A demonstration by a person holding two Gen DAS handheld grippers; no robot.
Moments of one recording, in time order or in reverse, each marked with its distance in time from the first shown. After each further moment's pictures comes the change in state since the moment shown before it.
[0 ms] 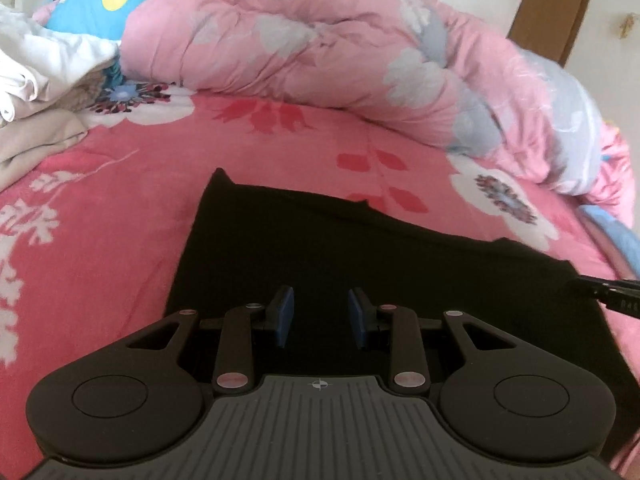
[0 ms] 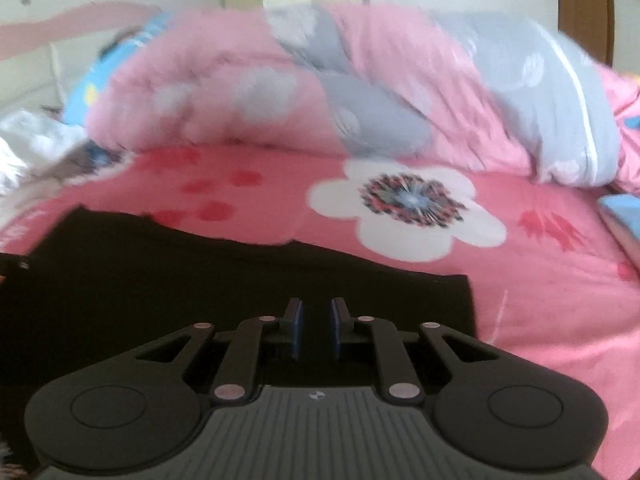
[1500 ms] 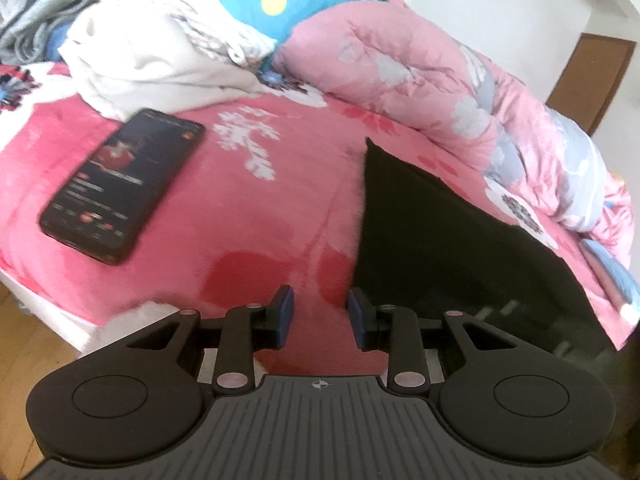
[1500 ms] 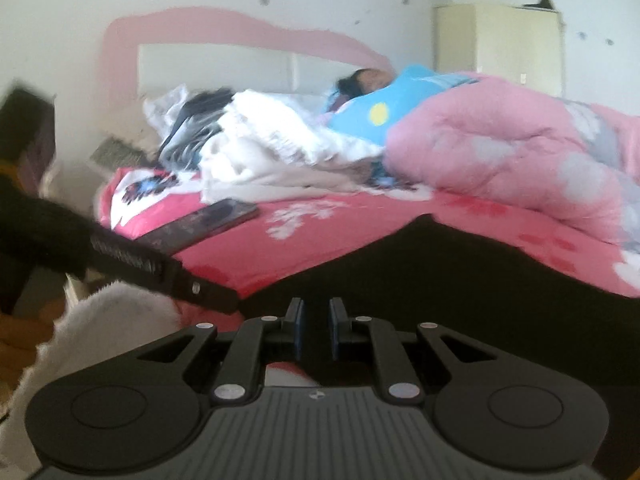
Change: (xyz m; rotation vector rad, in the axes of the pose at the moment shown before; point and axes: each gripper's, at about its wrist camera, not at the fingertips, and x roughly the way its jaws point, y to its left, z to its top) left arm -0.171 0.090 -0.121 -0.194 -0.108 0.075; right arm -0.068 0.299 -0.107 -0.352 -0.235 0.532
